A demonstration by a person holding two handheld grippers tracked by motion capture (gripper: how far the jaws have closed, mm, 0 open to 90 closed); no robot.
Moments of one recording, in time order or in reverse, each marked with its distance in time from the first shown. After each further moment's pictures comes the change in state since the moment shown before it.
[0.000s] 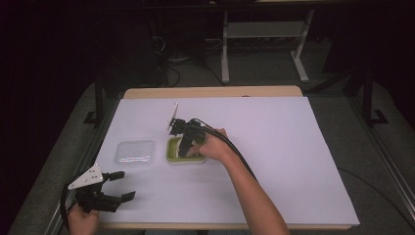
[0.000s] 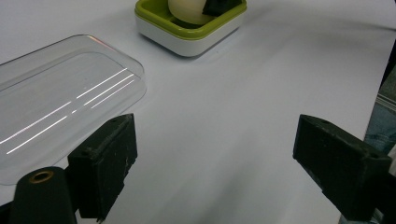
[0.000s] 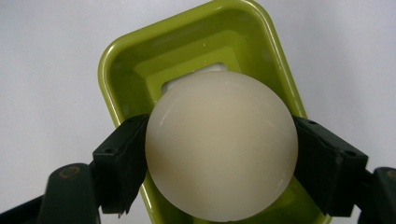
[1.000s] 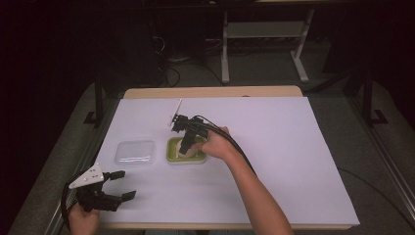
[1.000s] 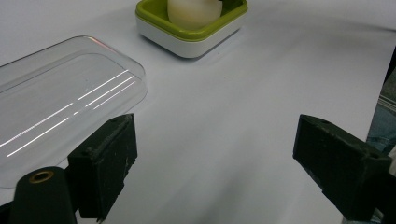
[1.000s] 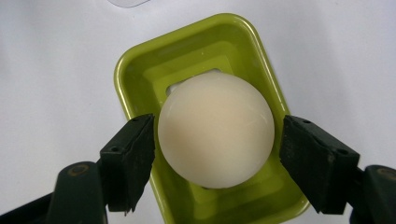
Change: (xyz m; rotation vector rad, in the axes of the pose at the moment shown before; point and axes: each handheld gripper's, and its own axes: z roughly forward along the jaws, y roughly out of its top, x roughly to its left) left arm 0.000 0.001 0.002 -0.001 0.003 -0.007; right arm -0.001 -0.006 -0.019 -0.063 0.006 0.011
